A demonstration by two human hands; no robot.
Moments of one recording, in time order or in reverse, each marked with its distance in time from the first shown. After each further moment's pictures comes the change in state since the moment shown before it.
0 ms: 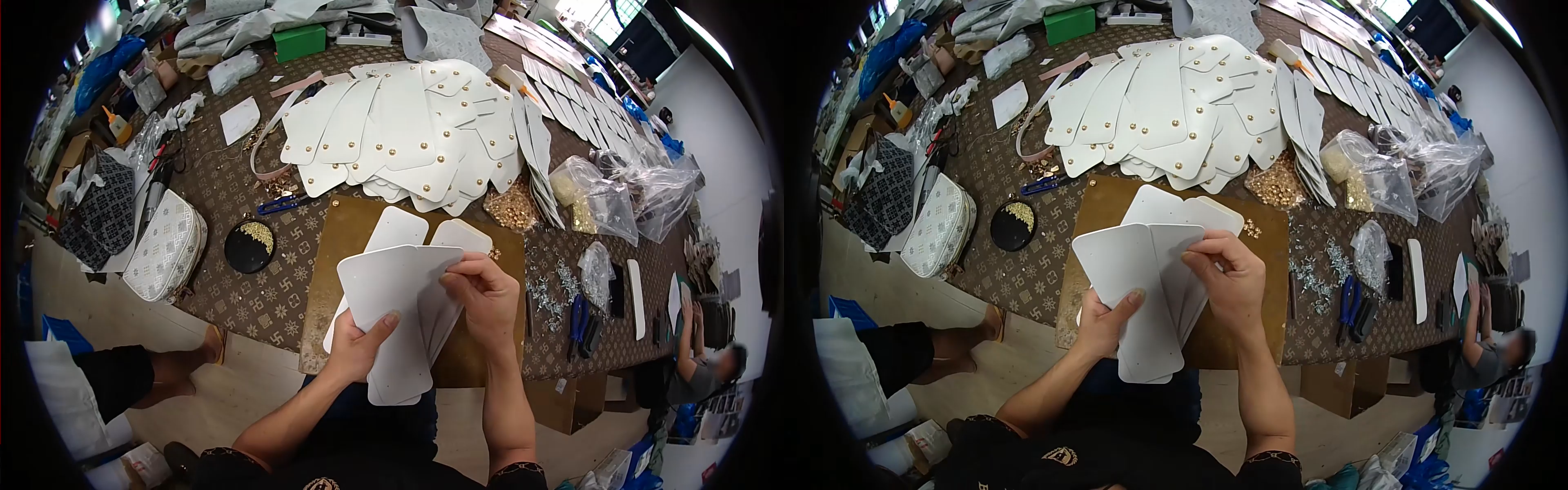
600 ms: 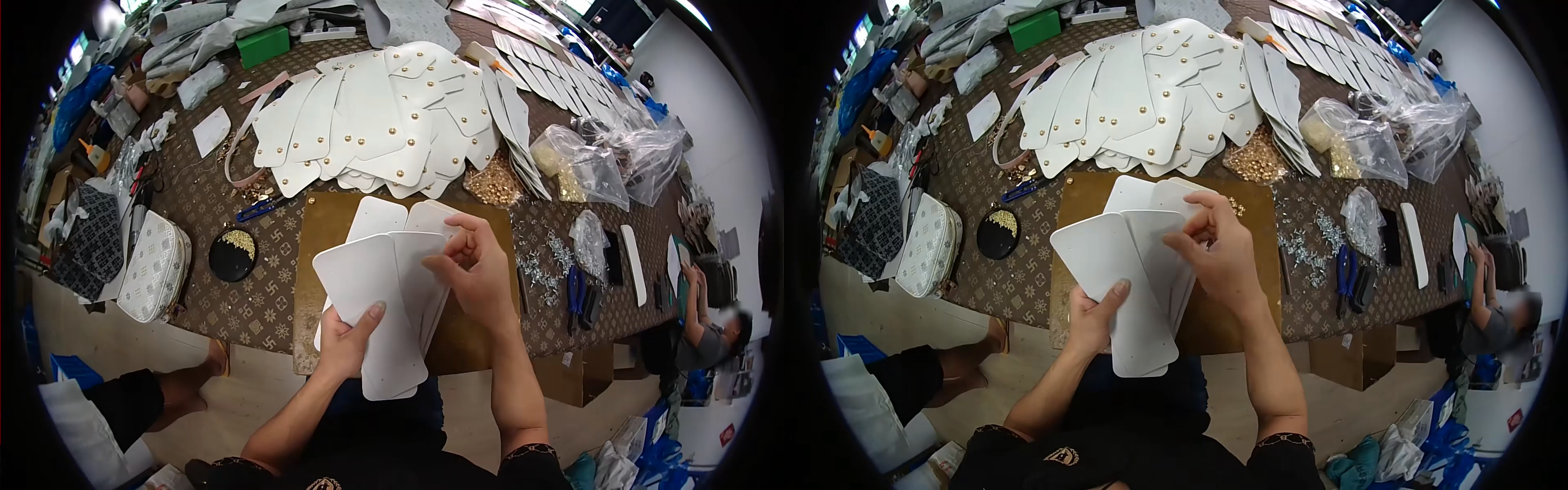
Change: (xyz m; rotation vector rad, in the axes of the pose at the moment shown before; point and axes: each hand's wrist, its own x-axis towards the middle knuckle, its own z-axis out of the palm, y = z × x) left_hand 0.003 0.001 0.004 -0.051 0.009 -0.065; right_hand 0.011 -0.013 -0.009 -0.200 0.045 0.009
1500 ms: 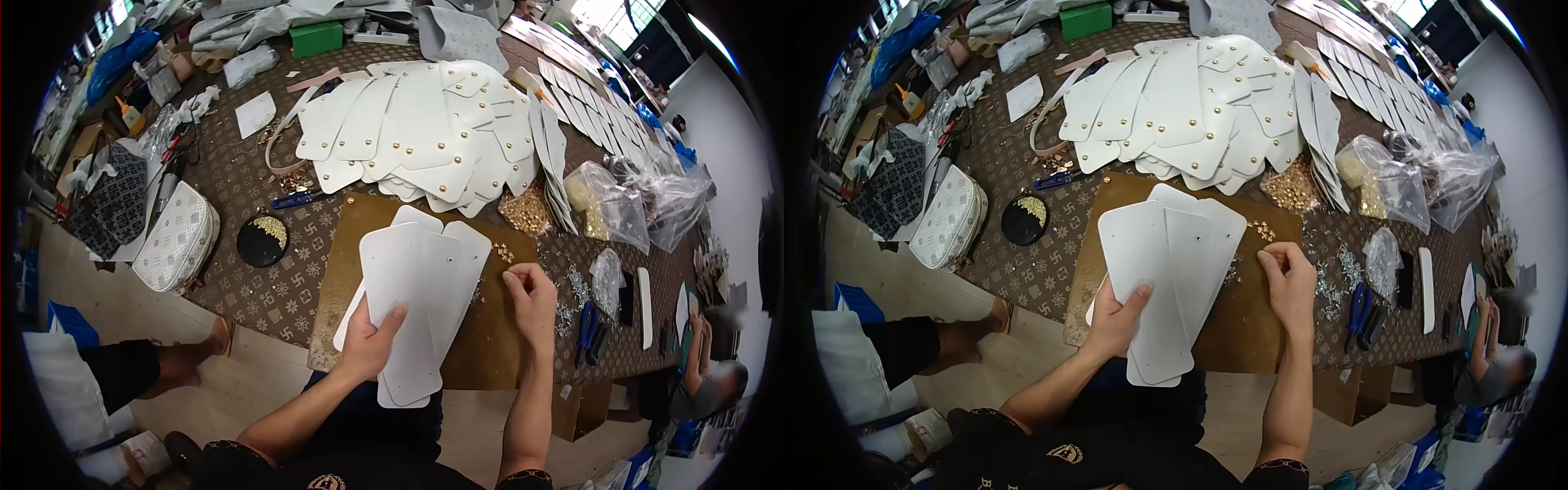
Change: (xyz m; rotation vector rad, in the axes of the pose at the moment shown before) left_hand 0.003 -0.004 0.001 0.150 0.084 0.186; right_hand -0.006 0.038 -0.060 -0.441 0.115 0.090
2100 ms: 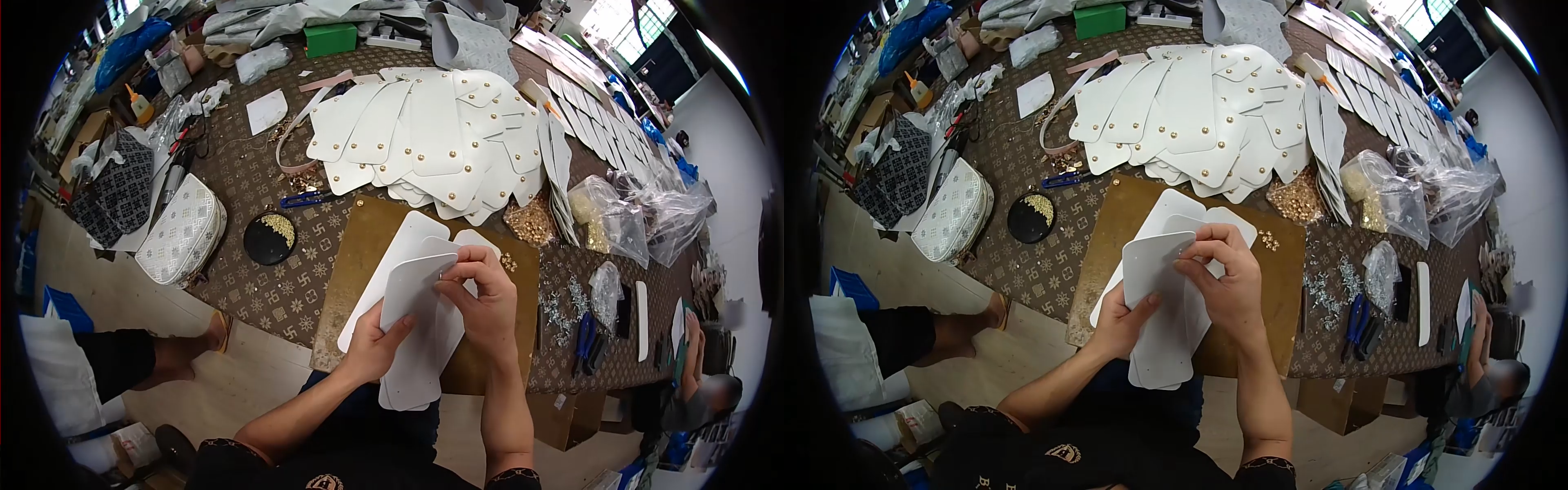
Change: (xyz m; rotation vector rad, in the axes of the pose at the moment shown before) left_hand -0.002 0.002 -0.006 0.000 -0.165 -0.027; right_hand -0.006 -0.078 0.068 0.374 -0.255 -0.329
